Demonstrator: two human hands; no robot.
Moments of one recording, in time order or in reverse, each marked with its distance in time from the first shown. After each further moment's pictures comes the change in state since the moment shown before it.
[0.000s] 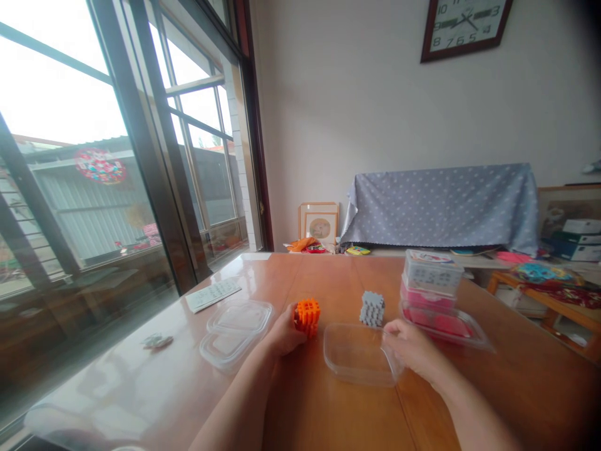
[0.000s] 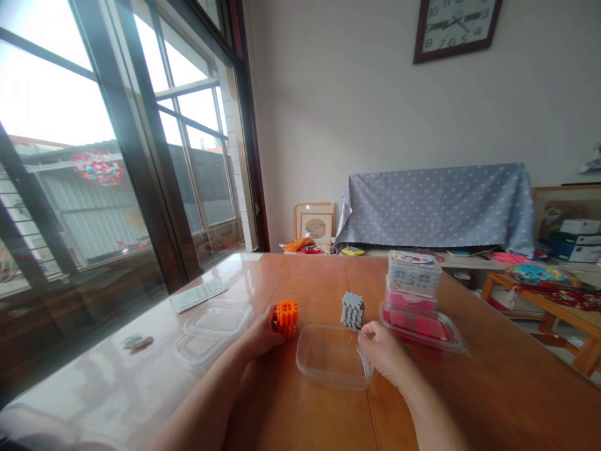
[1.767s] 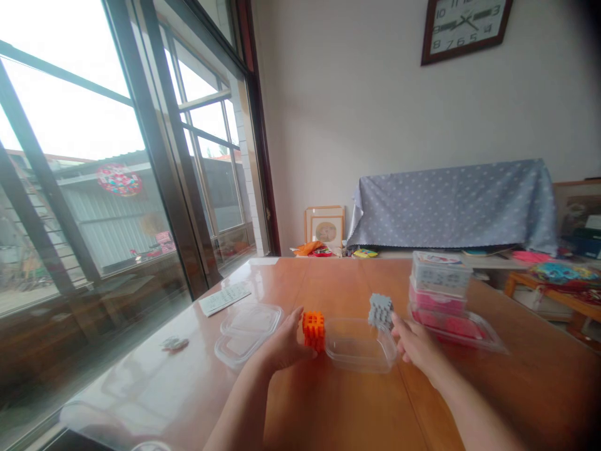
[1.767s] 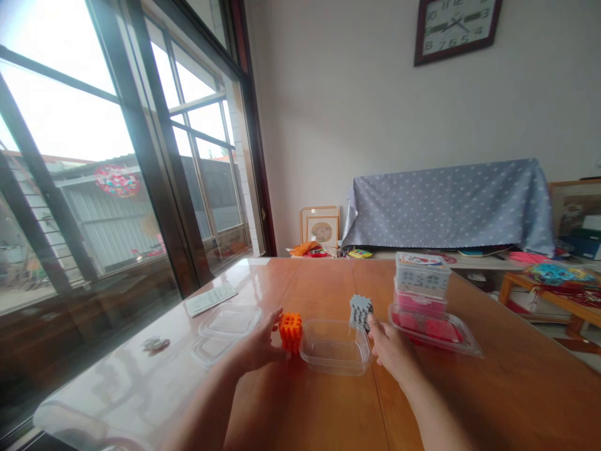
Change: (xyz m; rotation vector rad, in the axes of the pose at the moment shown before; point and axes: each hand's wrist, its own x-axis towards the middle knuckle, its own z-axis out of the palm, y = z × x) left_hand -0.050 0.032 -0.034 -0.039 -0.100 -0.027; right_hand 0.012 -0.005 0.009 -0.010 0.126 0.107
